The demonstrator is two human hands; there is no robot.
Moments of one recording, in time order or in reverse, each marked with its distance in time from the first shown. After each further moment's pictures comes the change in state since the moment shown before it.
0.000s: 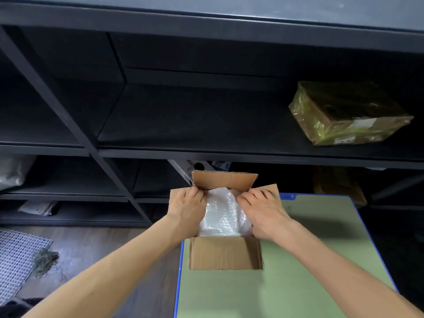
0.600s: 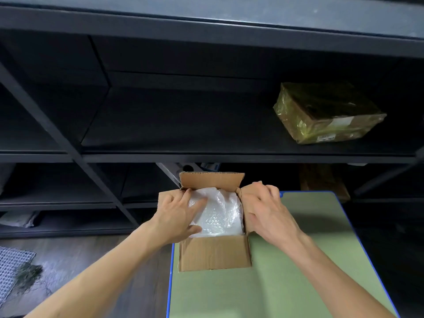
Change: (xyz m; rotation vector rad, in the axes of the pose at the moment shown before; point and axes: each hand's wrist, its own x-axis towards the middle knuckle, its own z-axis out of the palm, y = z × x) left_hand -0.003 -0.007 0.021 -0.262 0.114 0.110; right_hand -0.048 0.009 -0.007 0.348 0.332 0.217
